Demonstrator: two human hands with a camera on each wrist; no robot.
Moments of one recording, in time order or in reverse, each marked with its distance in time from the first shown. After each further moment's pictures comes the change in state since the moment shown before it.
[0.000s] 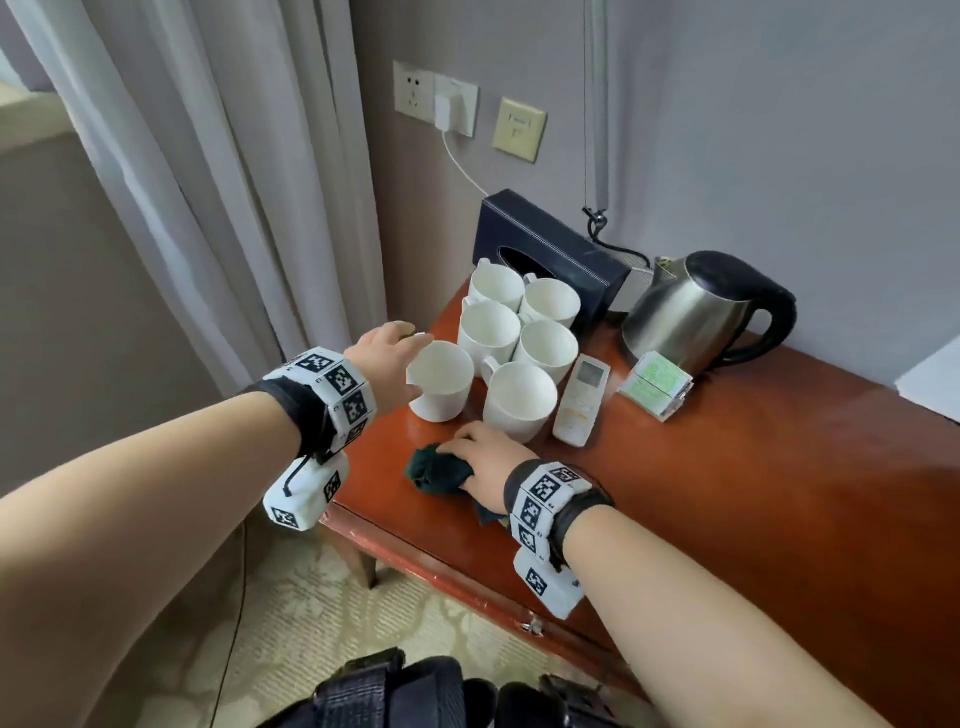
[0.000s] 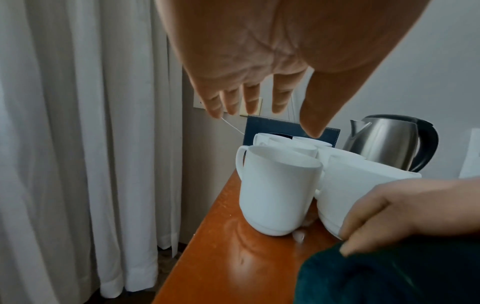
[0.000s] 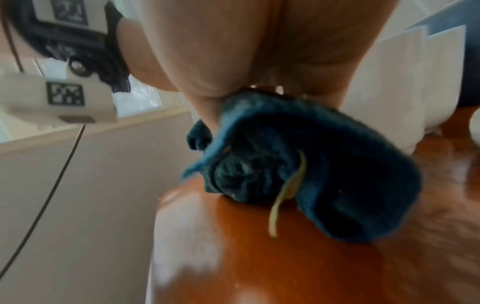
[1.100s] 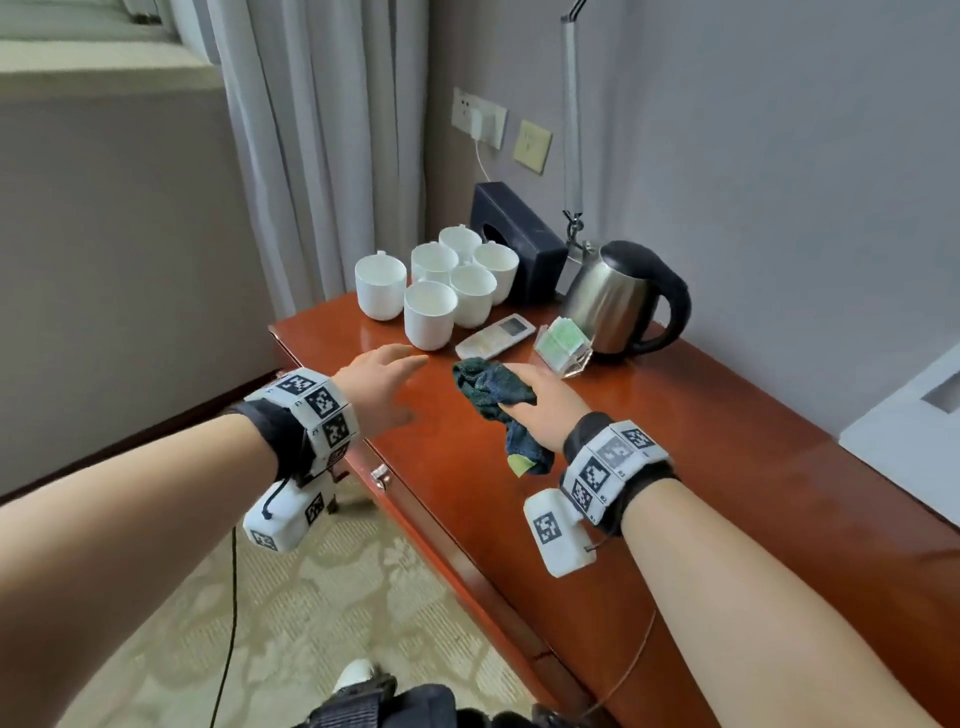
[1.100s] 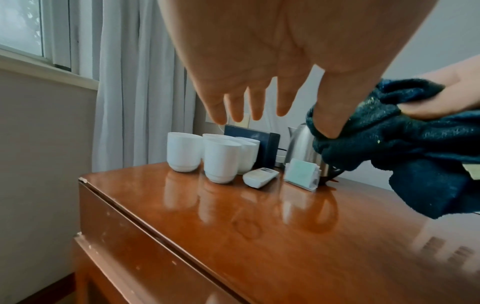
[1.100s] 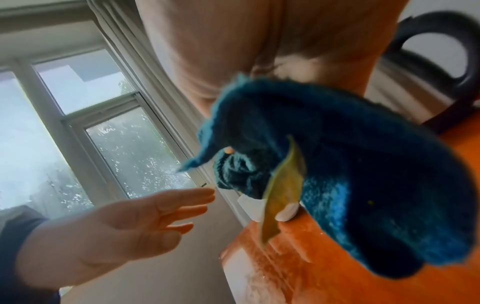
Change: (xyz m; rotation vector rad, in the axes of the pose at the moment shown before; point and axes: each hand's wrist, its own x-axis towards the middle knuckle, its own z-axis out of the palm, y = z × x) left_hand -0.166 0.246 0.095 -0.103 0.111 -0.236; right_hand -0.222 0.176 -0.023 0.312 0.208 -0.187
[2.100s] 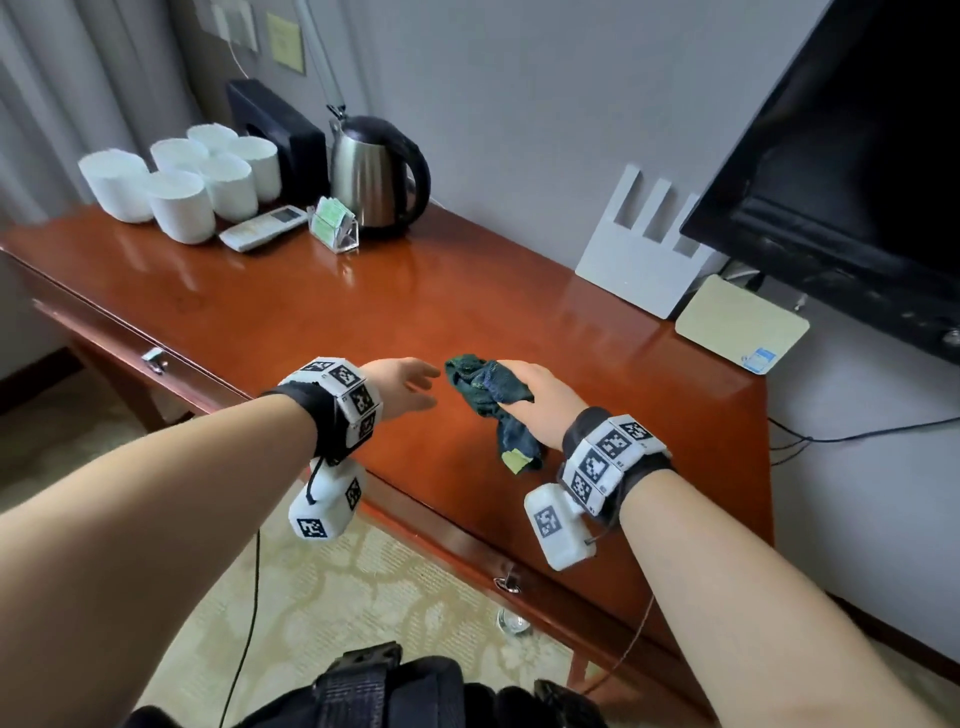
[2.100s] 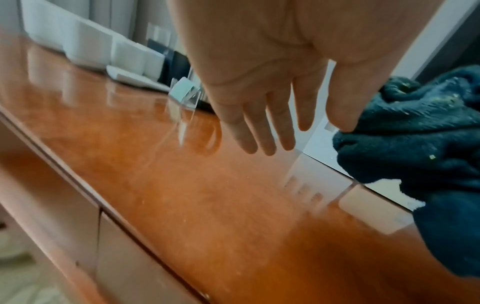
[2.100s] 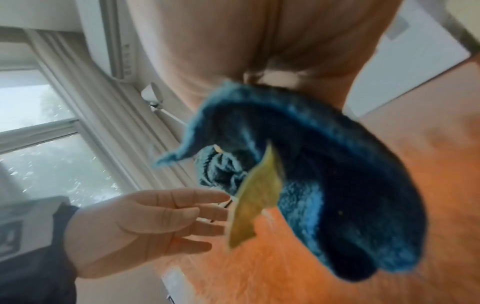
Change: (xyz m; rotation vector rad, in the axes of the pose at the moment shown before) left_hand -0.101 0.283 0.144 -0.277 -0.317 0.162; right_hand -0.311 0.181 -0.057 -0.003 0.113 0.225
